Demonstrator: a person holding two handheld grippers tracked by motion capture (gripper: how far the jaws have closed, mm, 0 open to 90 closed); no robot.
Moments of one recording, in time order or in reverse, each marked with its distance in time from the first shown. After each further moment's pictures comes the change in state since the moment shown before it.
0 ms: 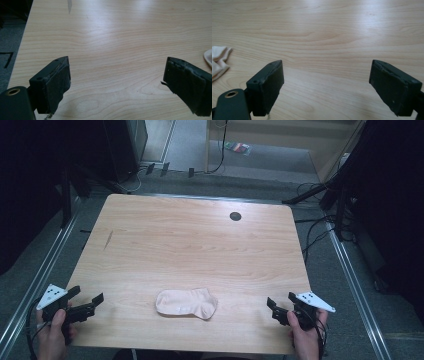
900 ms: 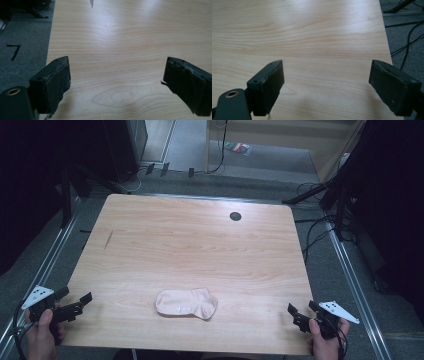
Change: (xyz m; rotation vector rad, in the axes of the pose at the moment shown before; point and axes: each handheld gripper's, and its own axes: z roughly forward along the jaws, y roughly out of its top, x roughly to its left) left arm 0.034 -0.008 -0.005 -0.006 0.014 -0.068; right arm -0.054 -0.024 -0.023 -0.016 -0.073 0.051
